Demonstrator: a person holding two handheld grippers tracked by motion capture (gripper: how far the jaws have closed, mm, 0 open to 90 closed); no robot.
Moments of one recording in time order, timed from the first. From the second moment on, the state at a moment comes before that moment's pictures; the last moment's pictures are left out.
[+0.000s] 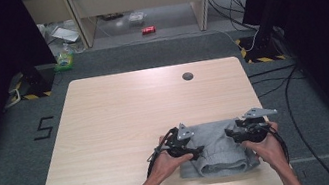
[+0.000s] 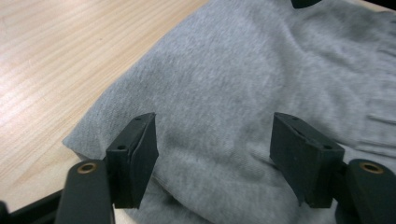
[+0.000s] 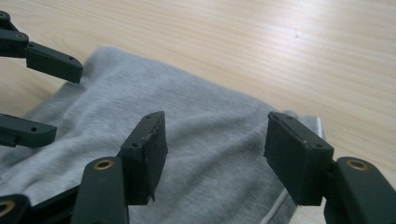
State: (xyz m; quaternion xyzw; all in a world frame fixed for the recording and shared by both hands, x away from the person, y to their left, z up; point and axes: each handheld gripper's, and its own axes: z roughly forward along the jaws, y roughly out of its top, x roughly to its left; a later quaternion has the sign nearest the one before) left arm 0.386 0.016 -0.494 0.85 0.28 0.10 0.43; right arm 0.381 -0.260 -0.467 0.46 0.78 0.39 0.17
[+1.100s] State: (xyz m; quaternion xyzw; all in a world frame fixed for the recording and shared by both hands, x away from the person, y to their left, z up) left arm 0.369 0.100 -0.488 0.86 0.29 0.13 0.40; right arm 0.340 -0.240 -0.460 0.42 0.80 0.40 0.16
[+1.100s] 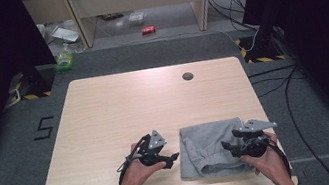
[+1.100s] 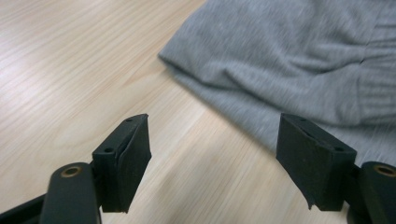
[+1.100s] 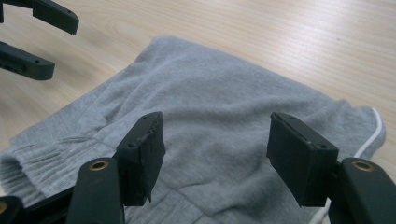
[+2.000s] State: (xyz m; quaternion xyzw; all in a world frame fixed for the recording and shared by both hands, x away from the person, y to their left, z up) left arm 0.343 0.220 -0.508 0.83 0.38 0.15 0.38; right arm 0.322 -0.238 -0.474 0.42 0.81 0.38 0.16
